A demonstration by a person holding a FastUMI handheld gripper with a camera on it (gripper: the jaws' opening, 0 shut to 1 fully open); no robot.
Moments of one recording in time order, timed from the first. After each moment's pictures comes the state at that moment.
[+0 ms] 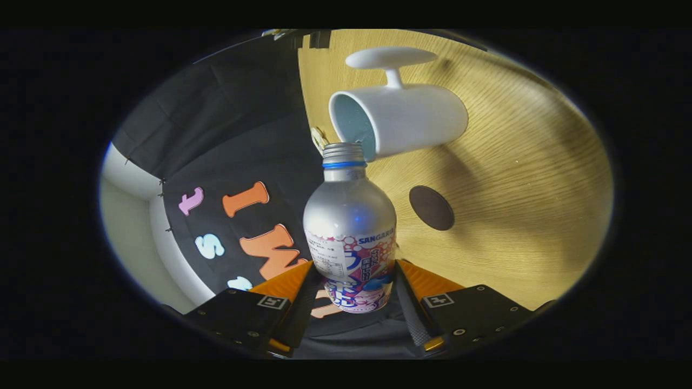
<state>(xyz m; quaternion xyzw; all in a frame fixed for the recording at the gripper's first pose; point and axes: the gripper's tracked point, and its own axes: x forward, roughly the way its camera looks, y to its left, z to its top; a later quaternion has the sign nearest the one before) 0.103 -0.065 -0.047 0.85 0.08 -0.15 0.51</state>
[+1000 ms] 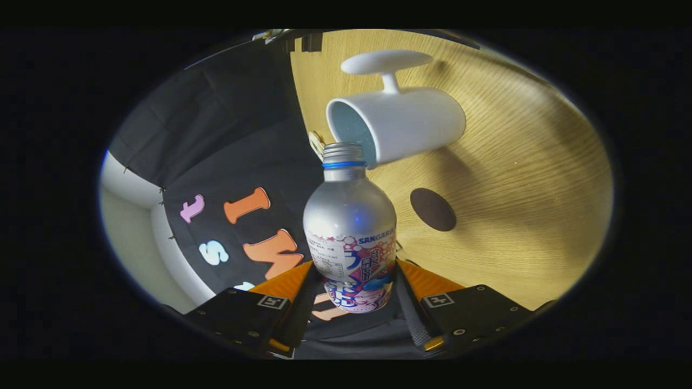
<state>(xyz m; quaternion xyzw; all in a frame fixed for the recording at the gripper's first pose) 0.103 -0.071 -0.048 0.86 0.07 -0.15 0.49</state>
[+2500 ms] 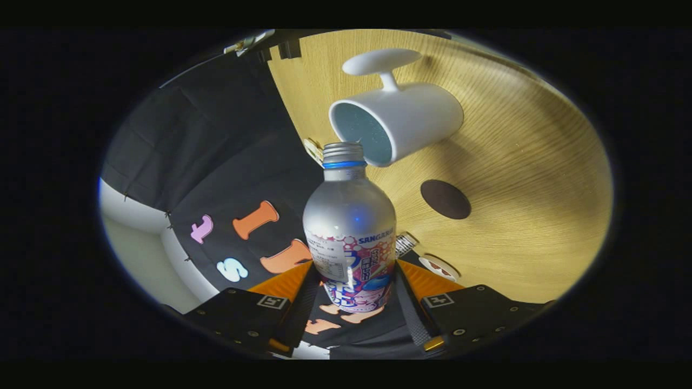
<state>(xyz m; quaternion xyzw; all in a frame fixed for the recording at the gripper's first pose) 0.116 -0.087 -0.027 0.90 0.05 -0.15 0.42</state>
